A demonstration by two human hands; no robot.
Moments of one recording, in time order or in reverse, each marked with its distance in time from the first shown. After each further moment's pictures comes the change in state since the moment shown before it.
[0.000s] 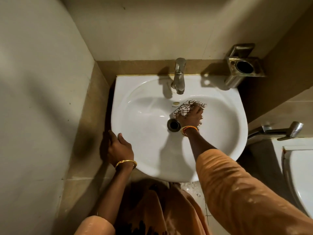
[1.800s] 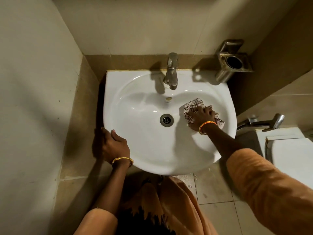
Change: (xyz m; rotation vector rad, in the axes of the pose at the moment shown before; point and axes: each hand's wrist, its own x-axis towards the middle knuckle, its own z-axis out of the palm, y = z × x) left_hand 0.001 -0.001 0.003 -0.051 0.014 -0.065; right_hand 0.011 0.025 -0.080 -1.132 -0.382 -0.312
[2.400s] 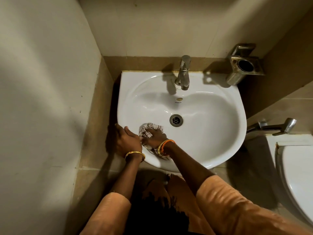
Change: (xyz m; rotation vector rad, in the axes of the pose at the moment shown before) left_hand 0.006 -0.005 0.005 -0.014 -0.009 0.017; right_hand -0.079 -0.180 -0.004 0.715 -0.425 -0.199
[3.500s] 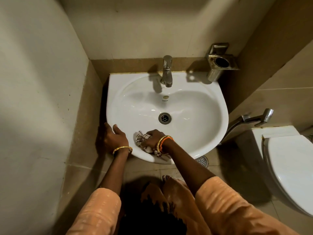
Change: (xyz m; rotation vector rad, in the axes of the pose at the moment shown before) left_hand -0.001 -0.005 -0.008 -0.092 -0.052 -0.041; right_hand -0.041 0.024 -0.015 0.168 0.044 0.000
